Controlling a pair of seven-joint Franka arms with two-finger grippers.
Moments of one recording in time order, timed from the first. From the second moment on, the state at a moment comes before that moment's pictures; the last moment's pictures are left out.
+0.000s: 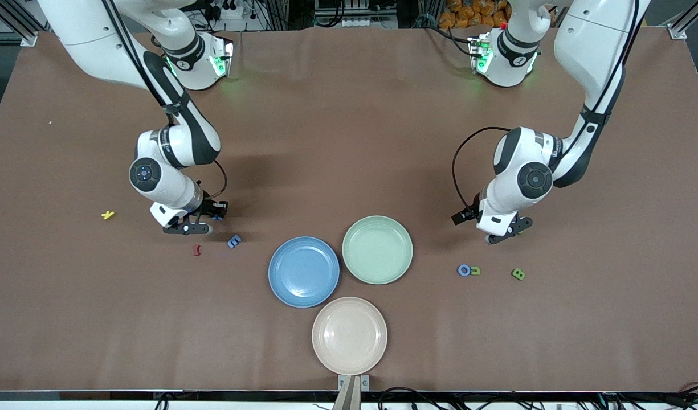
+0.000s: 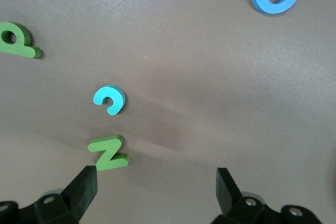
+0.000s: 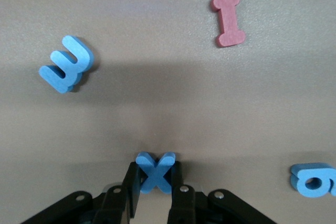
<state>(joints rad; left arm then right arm) -0.11 0.45 -0.22 -2.05 0.00 2.40 -0.75 0.12 0.43 0.08 -2.21 0.05 2.58 0.17</state>
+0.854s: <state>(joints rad) -0.12 0.47 -0.22 -2.06 0.02 2.40 -0.91 0.18 0.44 0.11 -1.84 0.24 2.32 0.29</state>
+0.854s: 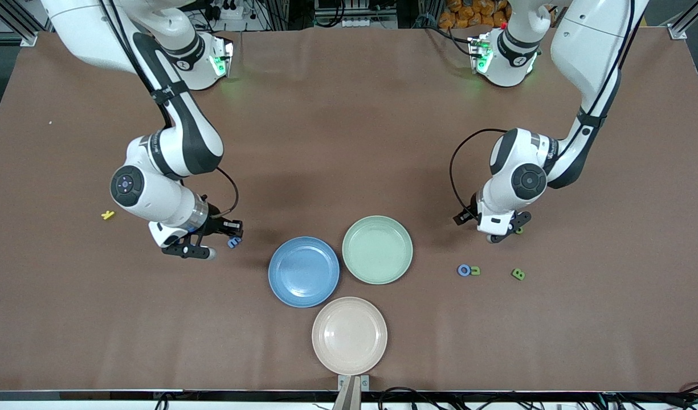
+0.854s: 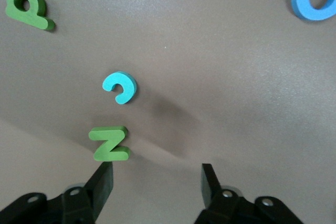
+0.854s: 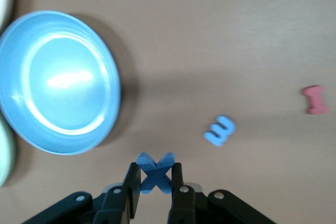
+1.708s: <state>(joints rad) -0.11 0.47 -0.22 -2.06 0.02 2.40 -0.91 0.34 0.59 0.11 -1.71 0.35 2.66 0.41</state>
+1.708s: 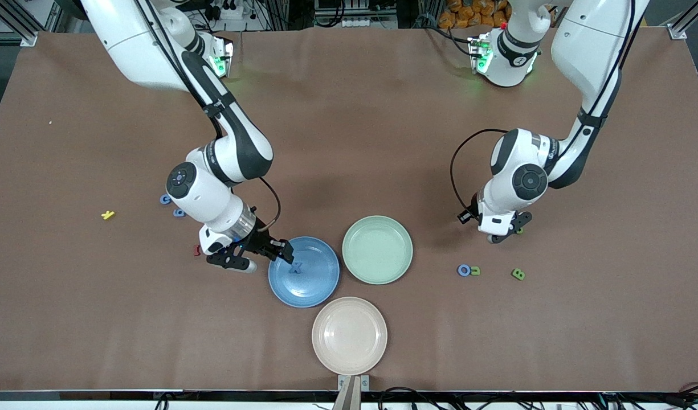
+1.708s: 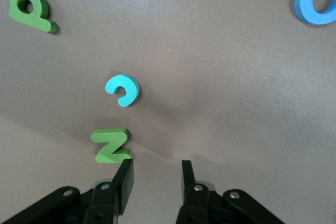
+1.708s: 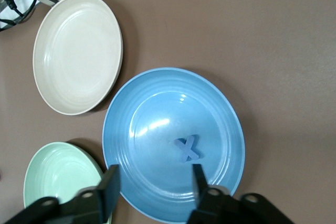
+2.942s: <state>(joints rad) -0.06 0.47 -0.21 -2.09 0.10 2.42 -0.91 0.32 0.61 -0.03 -1.74 0.07 2.29 -0.25</state>
